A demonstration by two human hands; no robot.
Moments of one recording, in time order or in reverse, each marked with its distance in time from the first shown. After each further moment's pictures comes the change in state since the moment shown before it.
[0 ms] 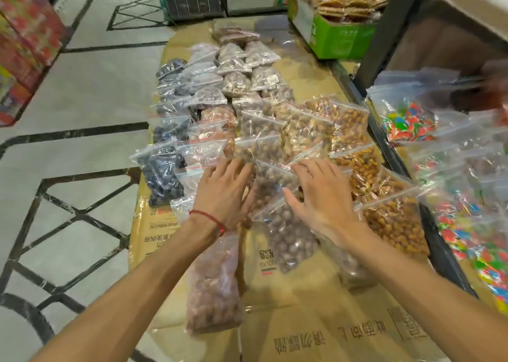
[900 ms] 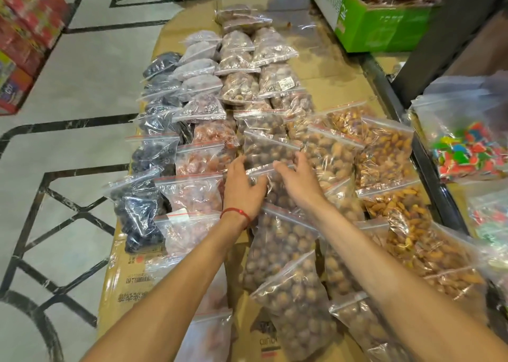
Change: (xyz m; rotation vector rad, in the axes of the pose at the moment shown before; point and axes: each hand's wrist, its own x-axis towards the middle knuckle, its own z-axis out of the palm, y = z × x) left_hand 0.157 -0.005 0.083 -0.932 -0.043 -0.657; right_hand 0.180 0.006 0.087 1.082 -0.272 0.639
